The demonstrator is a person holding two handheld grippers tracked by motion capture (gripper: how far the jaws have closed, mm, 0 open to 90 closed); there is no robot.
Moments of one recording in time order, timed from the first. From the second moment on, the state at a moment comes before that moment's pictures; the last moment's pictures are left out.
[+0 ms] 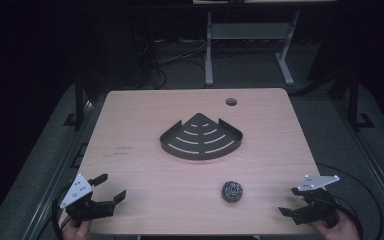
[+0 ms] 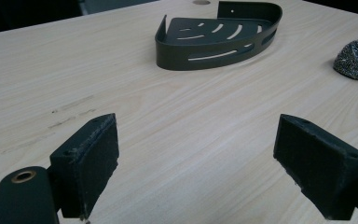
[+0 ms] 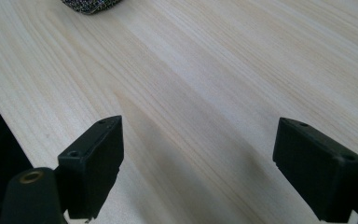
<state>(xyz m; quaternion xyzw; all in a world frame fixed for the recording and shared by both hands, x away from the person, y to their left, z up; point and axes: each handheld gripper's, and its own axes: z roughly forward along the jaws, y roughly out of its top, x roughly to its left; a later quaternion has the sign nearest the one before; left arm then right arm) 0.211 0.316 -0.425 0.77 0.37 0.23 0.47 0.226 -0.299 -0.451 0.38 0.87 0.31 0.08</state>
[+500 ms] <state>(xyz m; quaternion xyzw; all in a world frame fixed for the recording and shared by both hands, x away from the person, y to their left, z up) 0.209 0.316 -0.425 0.77 0.37 0.23 0.47 0.226 -0.285 -0.446 0.36 0.88 0.31 0.08</state>
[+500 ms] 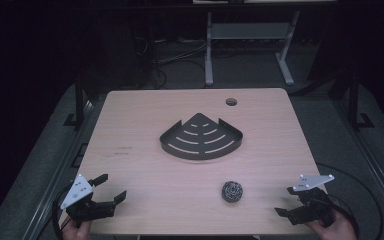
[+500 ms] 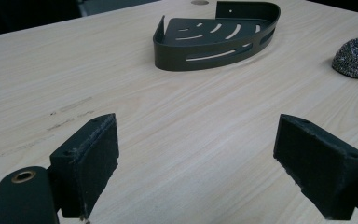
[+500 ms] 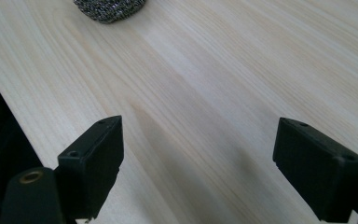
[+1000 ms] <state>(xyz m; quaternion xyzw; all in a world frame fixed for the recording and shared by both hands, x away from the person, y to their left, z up) 0.208 0.318 -0.424 0.76 0.37 0.24 0.47 0.229 -0.271 -0.445 0.35 0.89 0.30 0.08</state>
